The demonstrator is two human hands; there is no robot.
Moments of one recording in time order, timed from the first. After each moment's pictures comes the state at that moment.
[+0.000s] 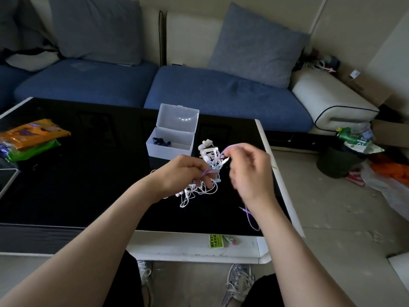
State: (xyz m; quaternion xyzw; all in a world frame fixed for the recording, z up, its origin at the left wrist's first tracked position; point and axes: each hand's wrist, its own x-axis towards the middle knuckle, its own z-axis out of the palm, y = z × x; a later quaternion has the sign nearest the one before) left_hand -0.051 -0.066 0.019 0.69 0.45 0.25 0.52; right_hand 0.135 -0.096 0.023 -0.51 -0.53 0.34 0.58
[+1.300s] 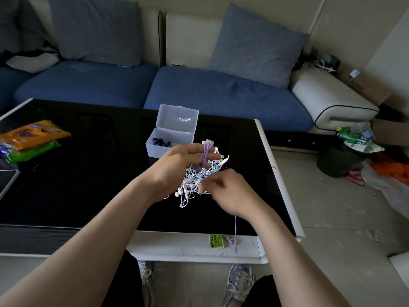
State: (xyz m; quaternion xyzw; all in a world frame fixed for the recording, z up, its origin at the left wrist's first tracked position) left_hand -0.047 -0.064 0.025 0.60 0.40 0.36 0.59; right_hand 0.130 -0.102 0.009 -0.61 -0.68 0.35 0.21
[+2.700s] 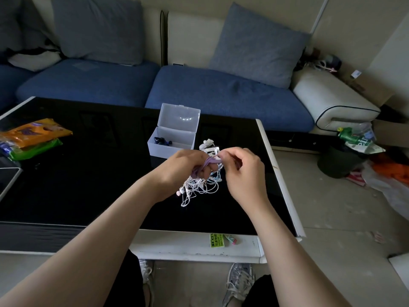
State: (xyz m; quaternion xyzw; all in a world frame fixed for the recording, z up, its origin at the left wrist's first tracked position) left_hand -0.044 -0.075 0.034 0.65 0.44 0.31 0.53; right_hand 0.138 -0.084 -0.005 -0.57 -0.64 0.15 0.50
